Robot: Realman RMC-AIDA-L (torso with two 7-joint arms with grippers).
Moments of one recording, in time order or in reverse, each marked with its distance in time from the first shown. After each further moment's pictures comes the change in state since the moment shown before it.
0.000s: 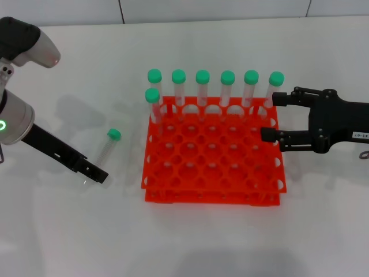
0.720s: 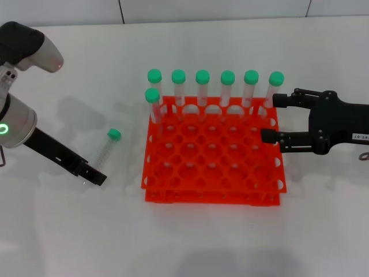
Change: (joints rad) left arm -0.003 -0.001 0.011 -0.023 0.005 -0.012 0.002; right arm 0.000 0.000 0.000 0.013 0.002 0.002 -0.010
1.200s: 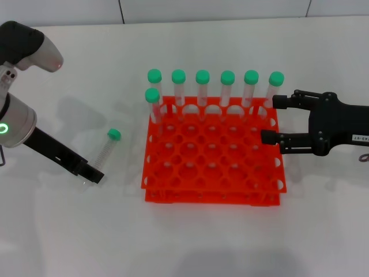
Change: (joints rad) left arm 0.000 0.000 -0.001 0.000 0.002 -0.003 0.000; right arm 0.000 0.000 0.000 0.008 0.001 -0.002 -0.002
